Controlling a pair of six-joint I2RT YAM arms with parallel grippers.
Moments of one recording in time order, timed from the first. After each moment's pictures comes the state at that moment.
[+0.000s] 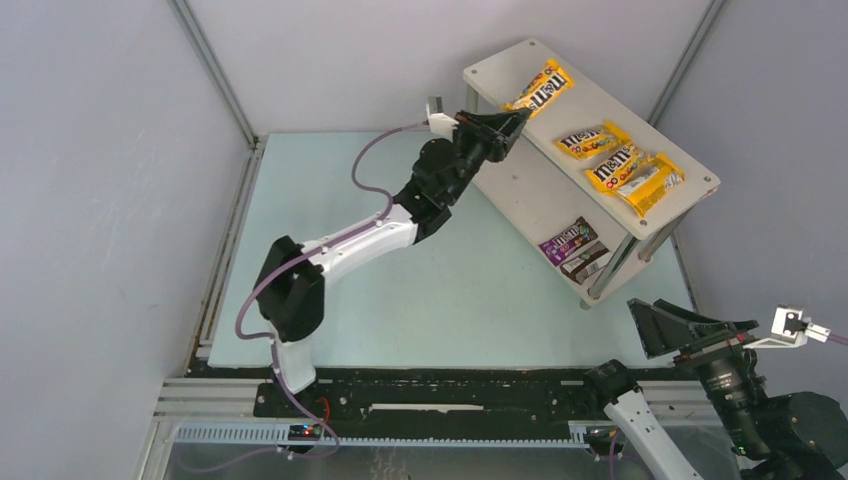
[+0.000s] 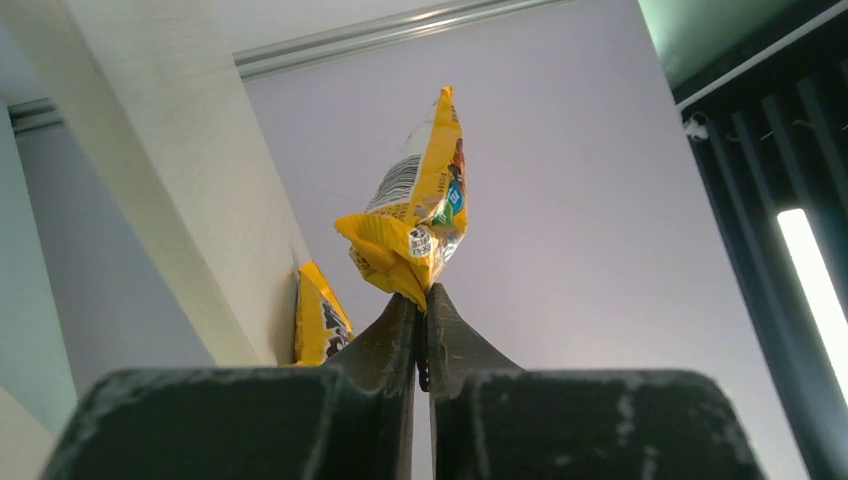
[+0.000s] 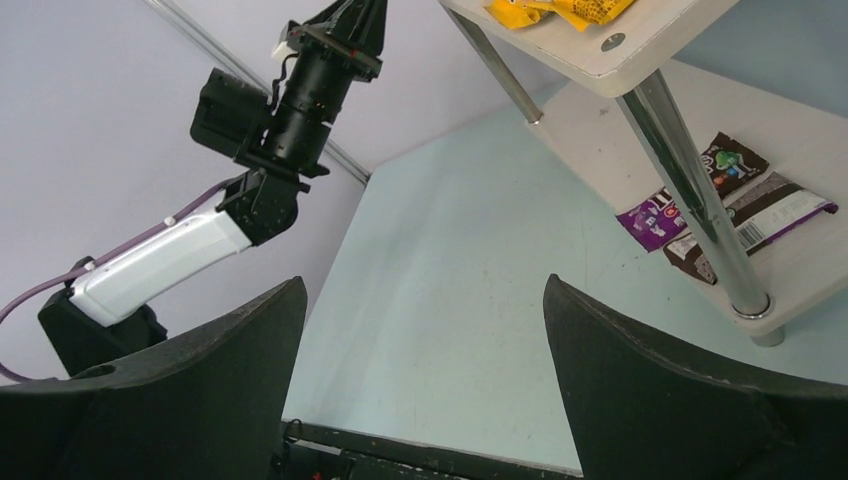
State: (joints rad) left arm -0.82 1.82 1.53 0.61 -0.19 -1.44; right arm 0.43 0.15 1.24 -1.02 0.15 0.68
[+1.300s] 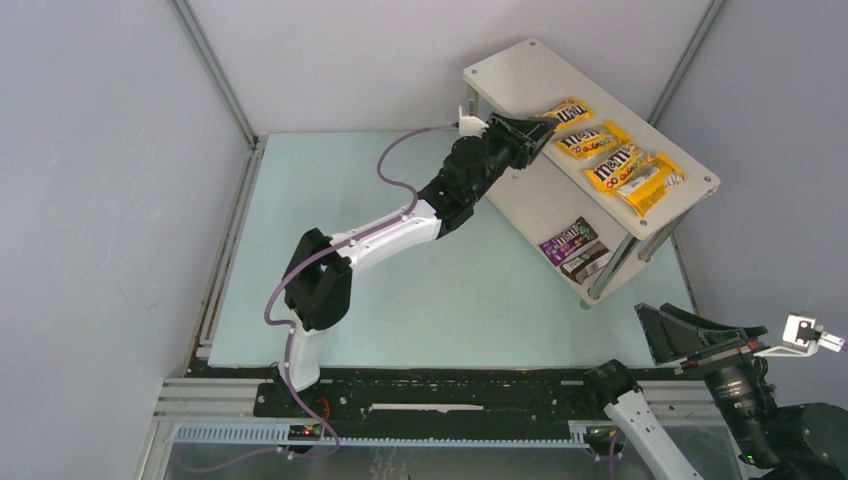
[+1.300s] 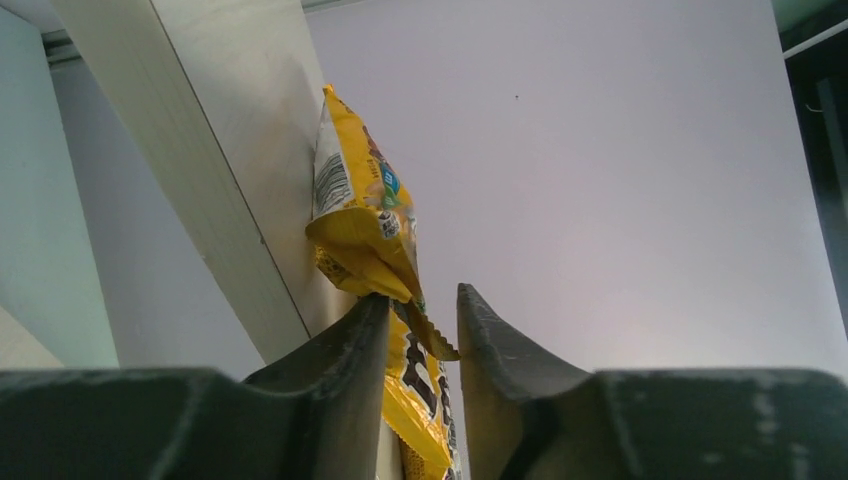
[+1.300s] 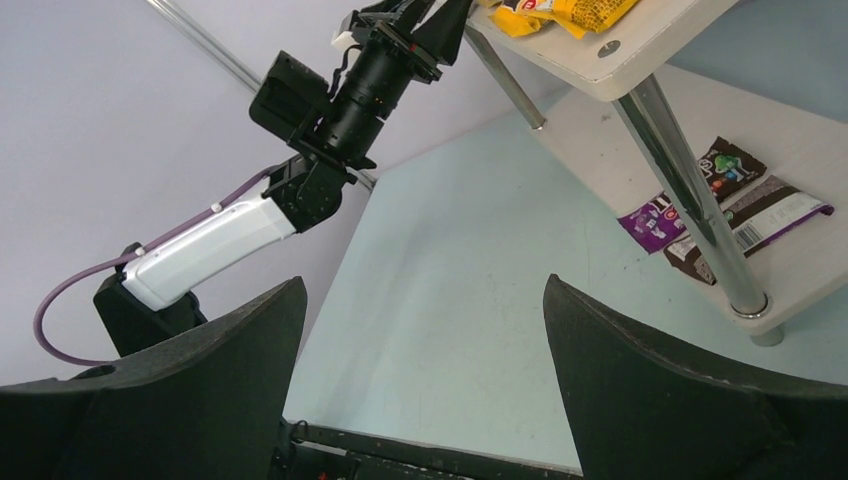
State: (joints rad) left arm -0.87 2.02 1.76 0.47 -0.15 -1.42; right arm 0.43 0.14 1.28 -1.05 0.16 0.69
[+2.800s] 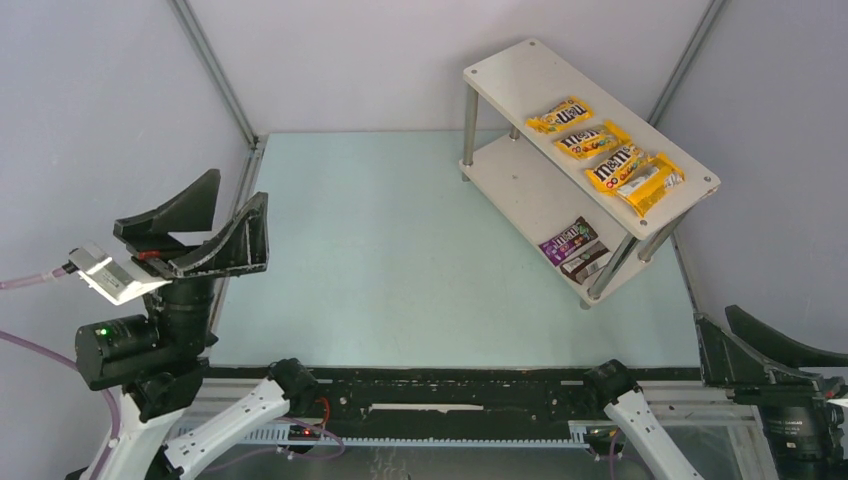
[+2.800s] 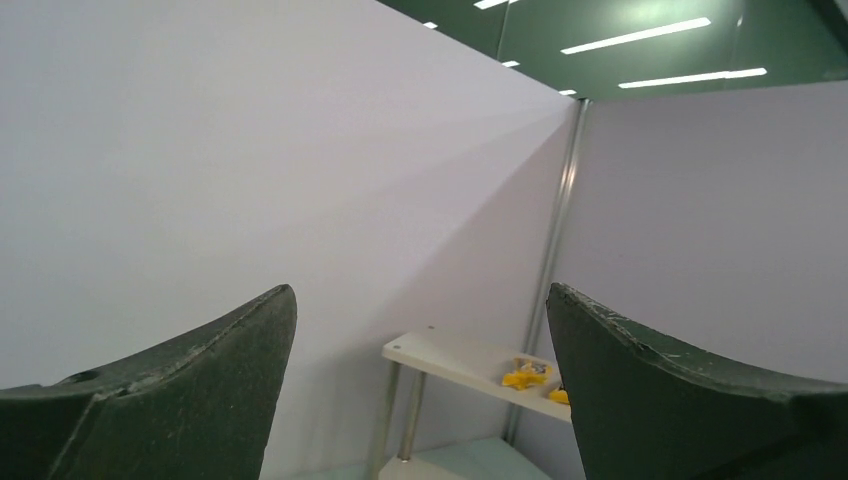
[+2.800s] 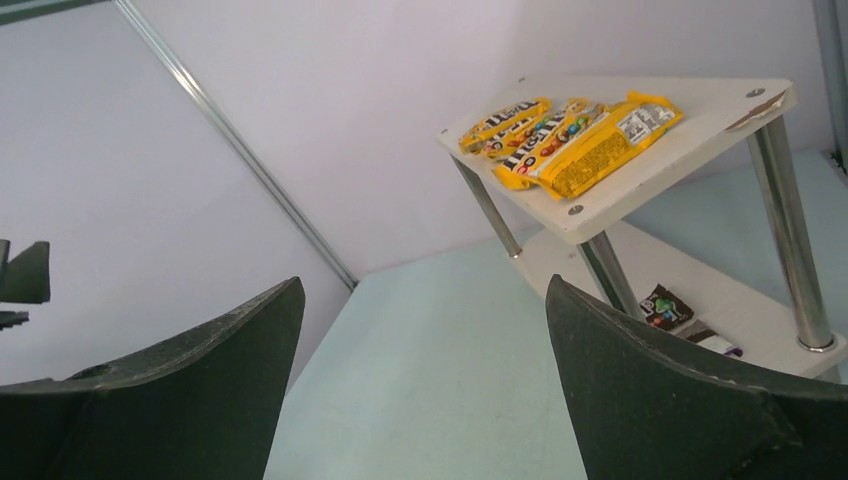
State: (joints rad) left arm -0.75 0.44 1.10 0.14 -0.24 -0.05; right arm 0.43 0.15 1.44 -0.97 0.25 0.48
